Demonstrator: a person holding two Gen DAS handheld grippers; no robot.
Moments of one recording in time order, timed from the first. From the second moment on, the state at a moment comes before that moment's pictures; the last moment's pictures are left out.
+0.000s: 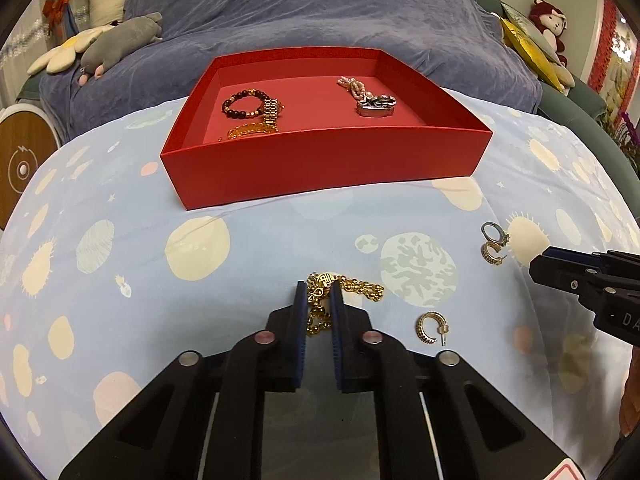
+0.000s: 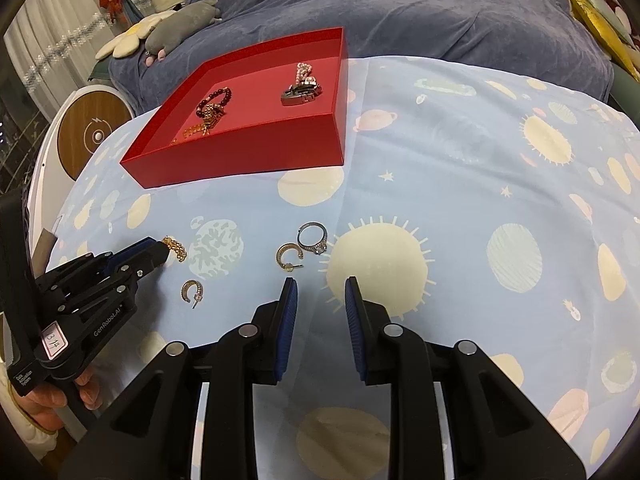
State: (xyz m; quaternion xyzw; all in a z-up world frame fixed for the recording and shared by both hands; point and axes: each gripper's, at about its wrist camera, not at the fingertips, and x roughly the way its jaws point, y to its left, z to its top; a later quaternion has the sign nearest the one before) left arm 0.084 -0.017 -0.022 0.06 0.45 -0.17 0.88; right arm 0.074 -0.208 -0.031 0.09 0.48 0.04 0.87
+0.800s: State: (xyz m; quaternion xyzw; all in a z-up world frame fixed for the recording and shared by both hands) left arm 0.086 0.021 0.024 -0.02 0.42 -0.19 0.89; right arm 0.108 -0.188 -0.042 0.06 0.47 0.04 0.88
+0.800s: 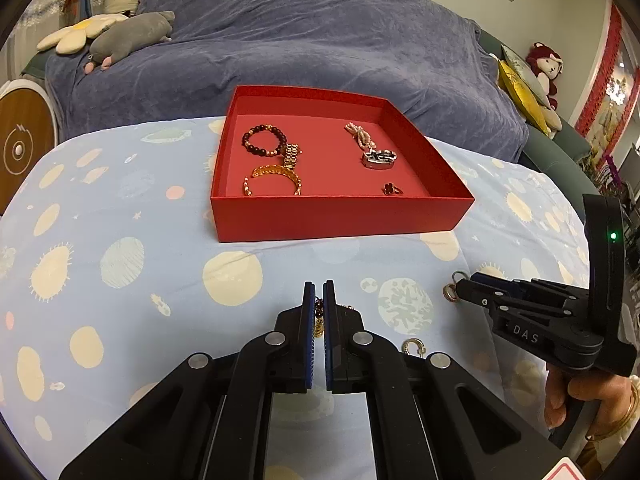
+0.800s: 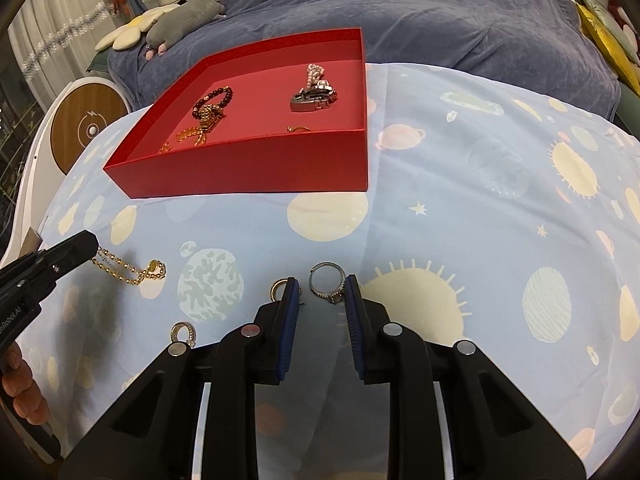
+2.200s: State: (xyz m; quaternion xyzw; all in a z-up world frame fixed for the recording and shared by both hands) left arm 0.091 0.030 0.036 -0.04 0.42 -0.18 0.89; right arm 0.118 -0.186 -0.027 0.10 0.44 0.04 0.89
